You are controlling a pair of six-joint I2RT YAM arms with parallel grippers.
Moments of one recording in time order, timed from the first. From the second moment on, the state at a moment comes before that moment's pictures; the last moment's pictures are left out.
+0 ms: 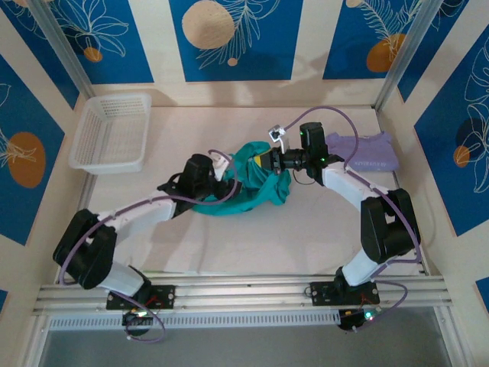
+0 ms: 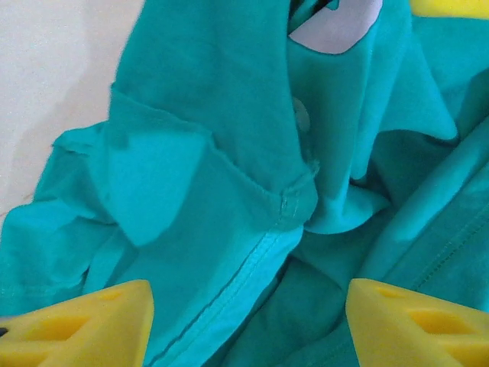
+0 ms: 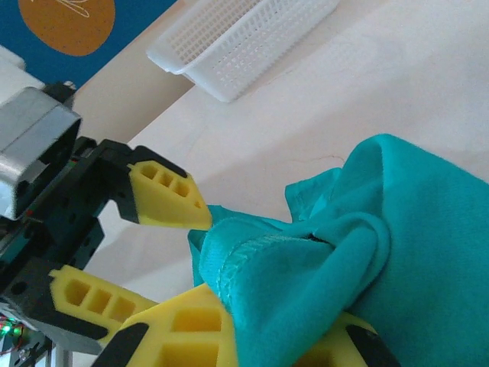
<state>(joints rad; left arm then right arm) -0.63 1.49 0.89 0.00 0.15 -0.10 0.31 1.60 1.05 -0.03 -0.86 0.08</state>
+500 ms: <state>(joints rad) -0.51 1.71 1.15 -0.01 0.18 -0.18 0.29 1.50 1.05 -0.07 -0.91 0.05</state>
